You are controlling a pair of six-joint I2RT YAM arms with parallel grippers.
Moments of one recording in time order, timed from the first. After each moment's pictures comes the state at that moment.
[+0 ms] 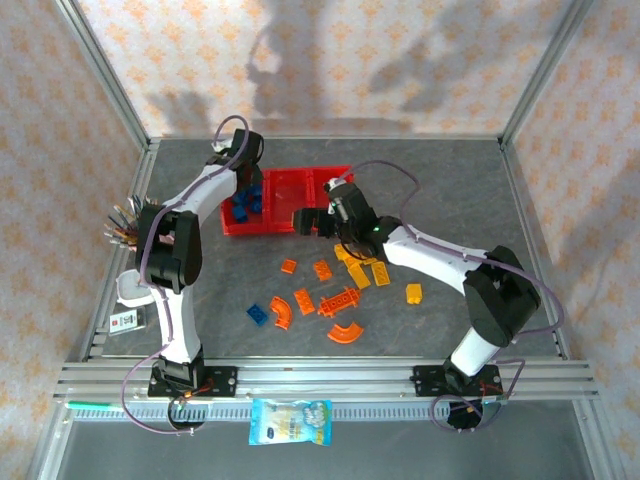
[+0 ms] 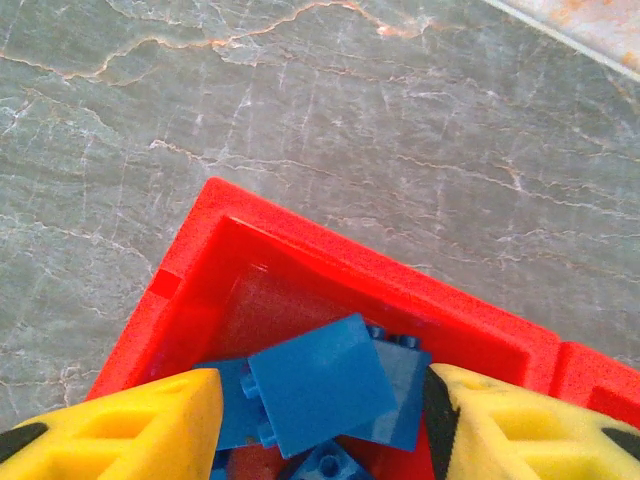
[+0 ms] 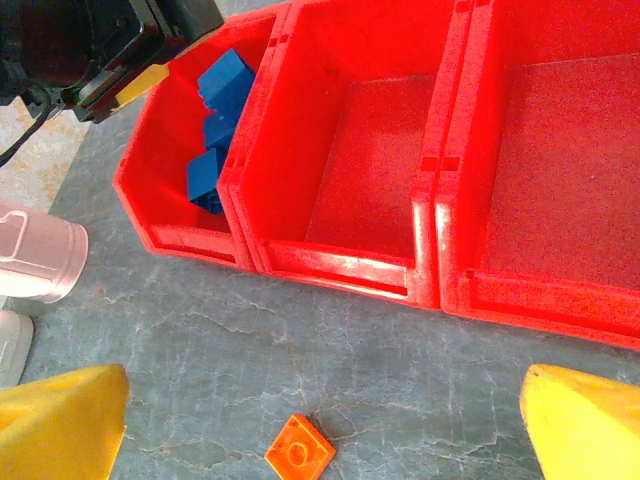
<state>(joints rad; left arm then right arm) -0.17 2.02 1.63 -0.56 -0.35 -0.67 0.74 1.64 1.14 -0.12 -0.02 0.59</state>
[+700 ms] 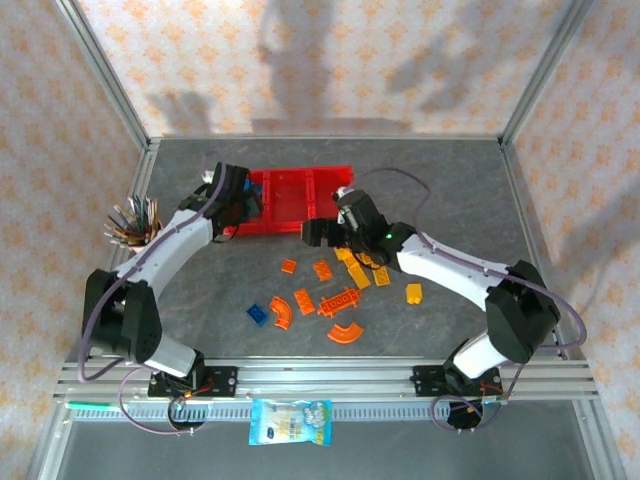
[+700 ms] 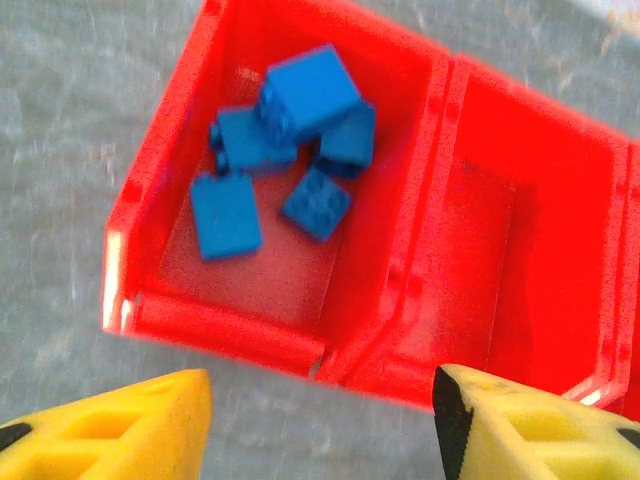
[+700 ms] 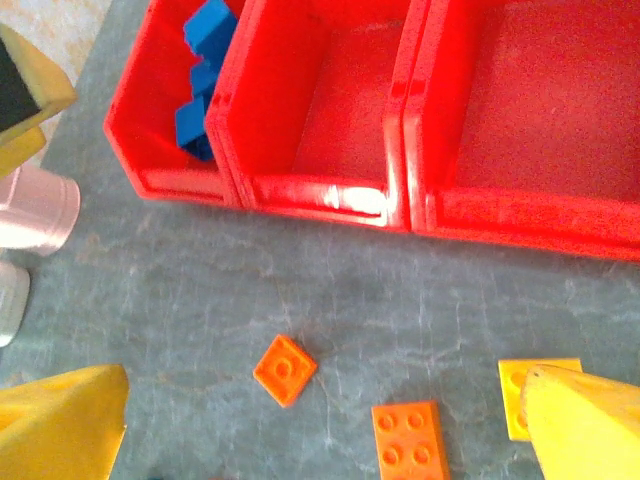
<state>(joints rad) -0.26 1.47 1.12 -0.56 -0.18 -0.70 0.75 1.51 1.05 -0.24 -0.04 0.59</state>
